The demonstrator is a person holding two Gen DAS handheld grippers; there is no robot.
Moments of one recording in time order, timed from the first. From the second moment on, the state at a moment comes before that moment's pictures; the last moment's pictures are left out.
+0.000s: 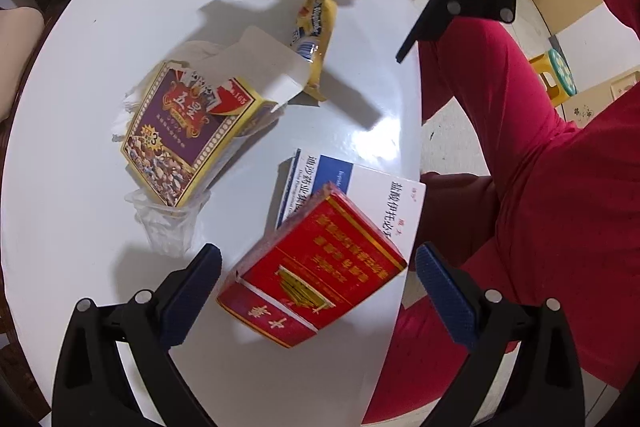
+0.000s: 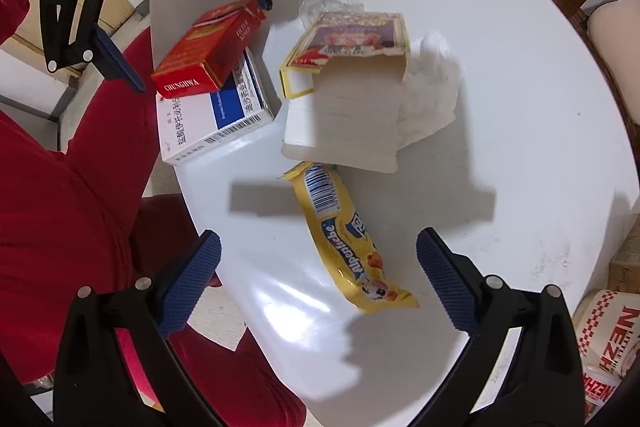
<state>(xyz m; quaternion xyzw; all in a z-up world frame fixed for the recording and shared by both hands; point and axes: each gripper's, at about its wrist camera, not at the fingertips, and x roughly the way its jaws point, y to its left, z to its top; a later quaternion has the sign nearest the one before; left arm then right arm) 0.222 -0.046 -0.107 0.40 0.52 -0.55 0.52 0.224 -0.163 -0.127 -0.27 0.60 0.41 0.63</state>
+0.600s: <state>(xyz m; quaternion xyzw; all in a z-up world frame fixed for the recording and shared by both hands) 0.216 -0.047 -0.128 0.43 0.50 -0.54 0.52 0.225 -0.164 -0.150 -0.27 0.62 0.40 0.62</state>
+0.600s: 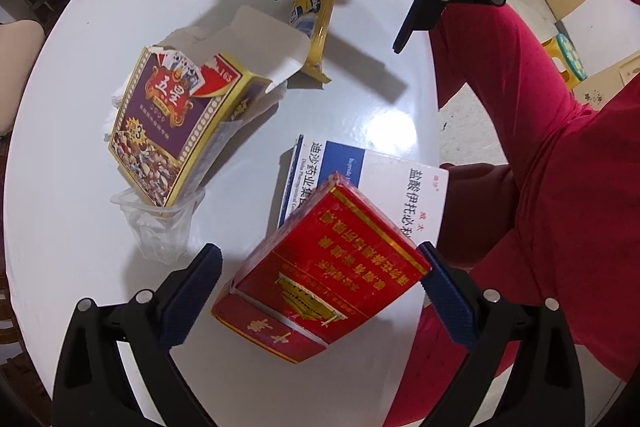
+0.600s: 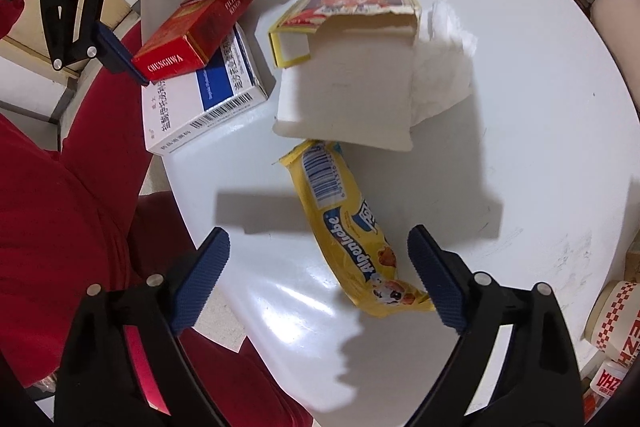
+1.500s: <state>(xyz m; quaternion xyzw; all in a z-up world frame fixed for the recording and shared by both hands) 0.199 -0.042 -0.135 0.41 0.46 -0.56 0.56 0.232 -0.175 -0.153 -0.25 0.62 0.37 0.65</state>
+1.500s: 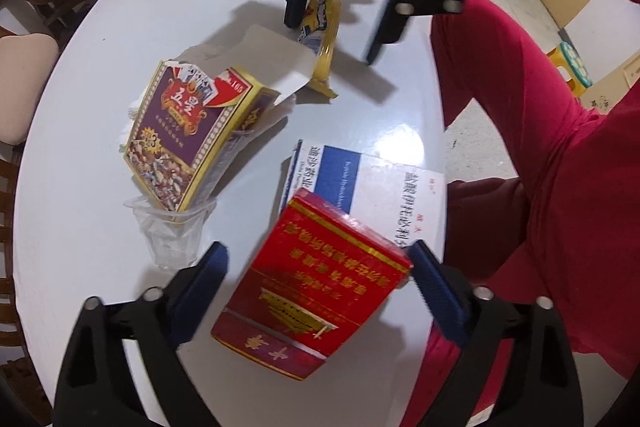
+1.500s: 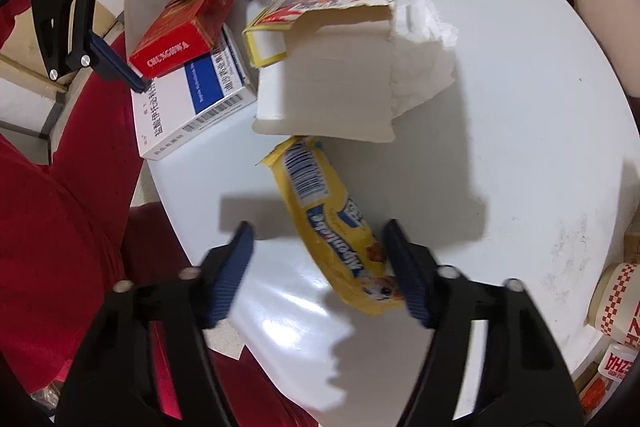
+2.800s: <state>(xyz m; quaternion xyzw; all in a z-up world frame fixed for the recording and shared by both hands) 0.229 -0.016 -0.105 0.28 0.49 -0.37 0.74 0.214 -0.196 -0.132 -0.16 0.60 0.15 0.77</state>
